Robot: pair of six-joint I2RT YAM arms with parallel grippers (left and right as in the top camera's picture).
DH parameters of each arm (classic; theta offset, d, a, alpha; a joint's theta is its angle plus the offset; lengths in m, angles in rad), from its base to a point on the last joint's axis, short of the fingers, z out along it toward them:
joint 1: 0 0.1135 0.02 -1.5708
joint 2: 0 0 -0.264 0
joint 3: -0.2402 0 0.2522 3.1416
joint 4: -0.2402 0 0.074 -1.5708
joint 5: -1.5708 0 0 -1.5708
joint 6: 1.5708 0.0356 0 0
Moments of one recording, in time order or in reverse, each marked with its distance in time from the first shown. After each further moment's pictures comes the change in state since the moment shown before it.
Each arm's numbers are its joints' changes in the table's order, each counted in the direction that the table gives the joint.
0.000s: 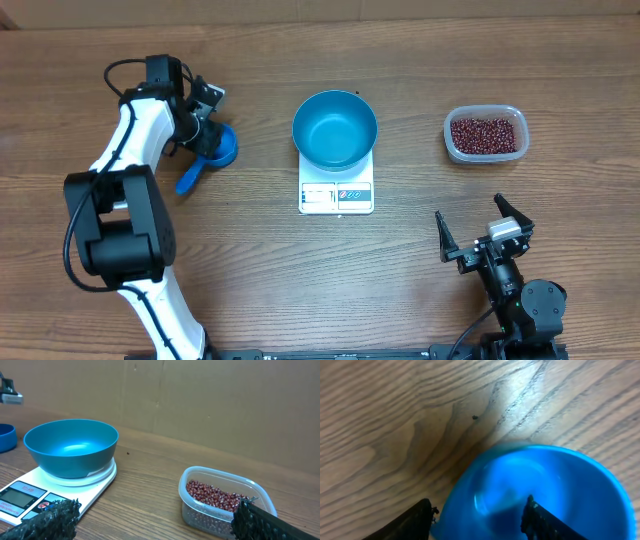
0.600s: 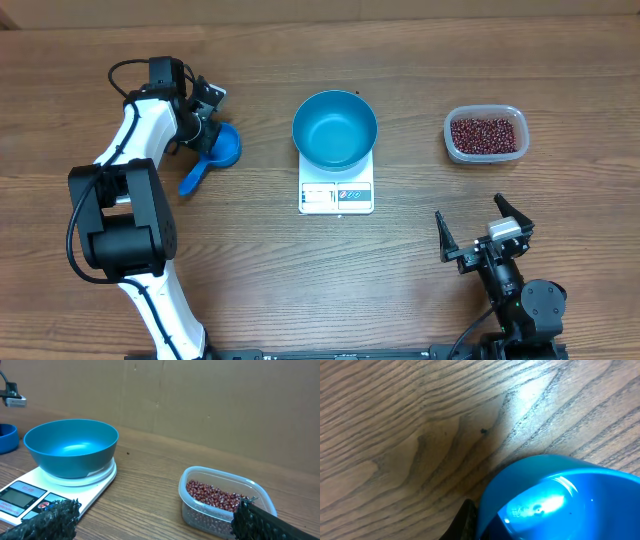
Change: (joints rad) left arm 0.000 0.029 -0.005 0.045 0.006 0.000; right arm 0.000 0.000 0.000 0.000 0.000 0.000
